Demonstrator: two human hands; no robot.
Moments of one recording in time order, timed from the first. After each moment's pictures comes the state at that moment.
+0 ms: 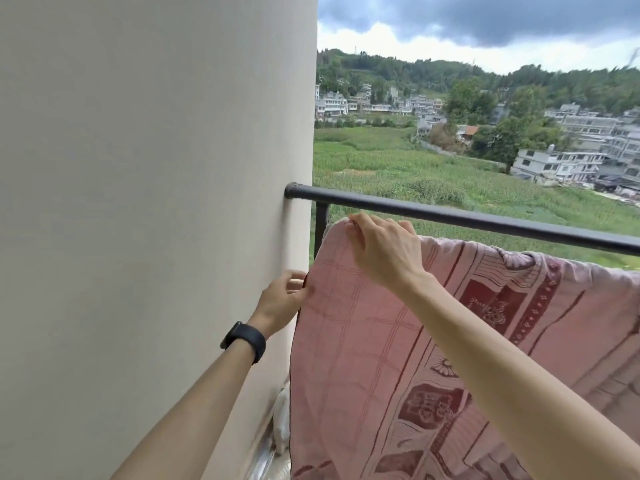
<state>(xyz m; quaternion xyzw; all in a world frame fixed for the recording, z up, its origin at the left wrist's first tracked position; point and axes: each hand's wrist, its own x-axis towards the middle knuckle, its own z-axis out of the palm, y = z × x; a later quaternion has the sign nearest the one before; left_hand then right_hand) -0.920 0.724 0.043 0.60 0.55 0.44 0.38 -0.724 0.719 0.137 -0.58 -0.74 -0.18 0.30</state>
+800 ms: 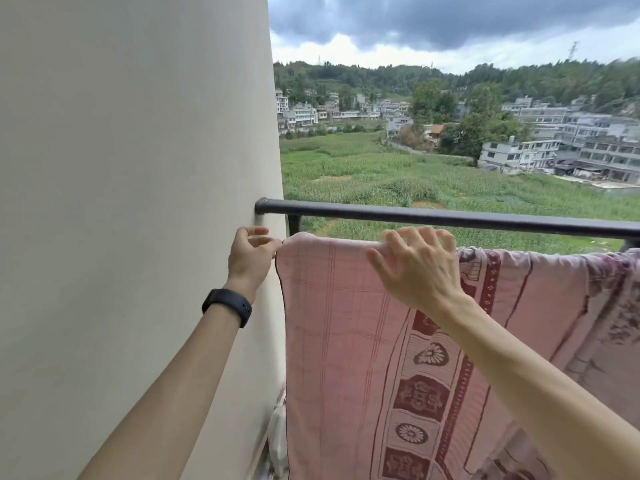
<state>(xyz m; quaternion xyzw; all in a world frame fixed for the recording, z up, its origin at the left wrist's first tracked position) -0.896 0.747 0.137 0.51 0.53 0.57 0.37 -0.633 0.684 0.132 -0.64 -0.67 -0.28 0.23</state>
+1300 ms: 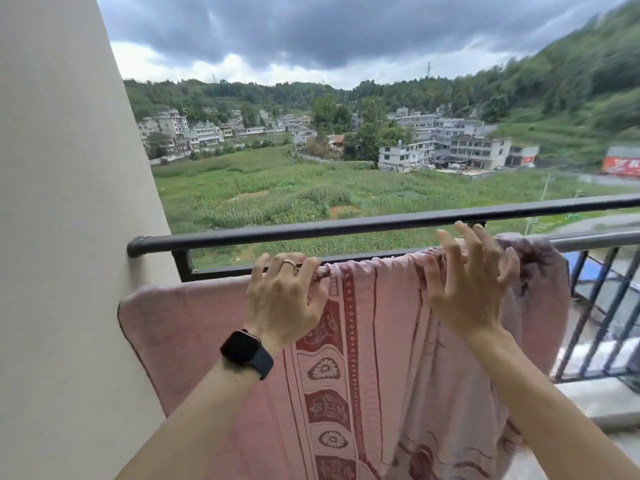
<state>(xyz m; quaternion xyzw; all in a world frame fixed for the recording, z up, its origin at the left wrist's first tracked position) -0.674 0.687 0.134 0.85 0.36 0.34 -0.18 -0.416 0.574 0.112 -0.75 -0.44 -0.35 0.34</state>
